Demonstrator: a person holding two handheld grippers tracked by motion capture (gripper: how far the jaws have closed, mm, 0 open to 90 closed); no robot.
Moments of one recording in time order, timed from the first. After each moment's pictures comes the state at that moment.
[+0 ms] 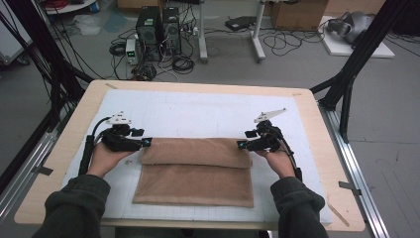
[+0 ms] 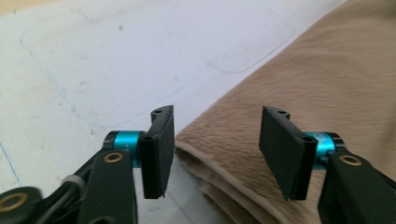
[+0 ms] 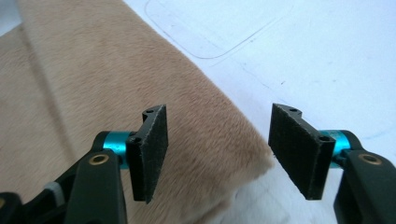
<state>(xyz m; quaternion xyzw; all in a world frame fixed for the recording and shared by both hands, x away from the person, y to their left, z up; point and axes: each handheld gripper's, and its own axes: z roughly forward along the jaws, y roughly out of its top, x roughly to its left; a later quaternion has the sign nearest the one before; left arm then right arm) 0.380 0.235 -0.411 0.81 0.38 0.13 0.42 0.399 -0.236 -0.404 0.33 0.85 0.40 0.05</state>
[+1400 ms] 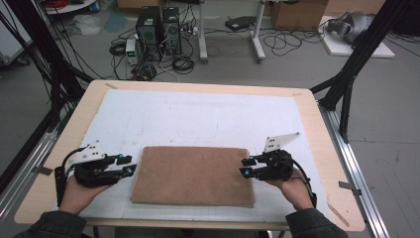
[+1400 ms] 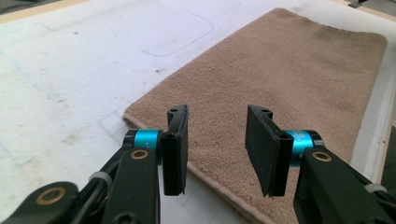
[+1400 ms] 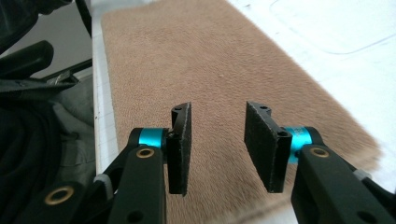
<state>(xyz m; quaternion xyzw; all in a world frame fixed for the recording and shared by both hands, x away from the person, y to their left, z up) 0.268 0.259 -0.394 0.81 0.30 0.12 0.49 0.307 -0.242 -0.387 0.22 0.86 0.46 -0.01</state>
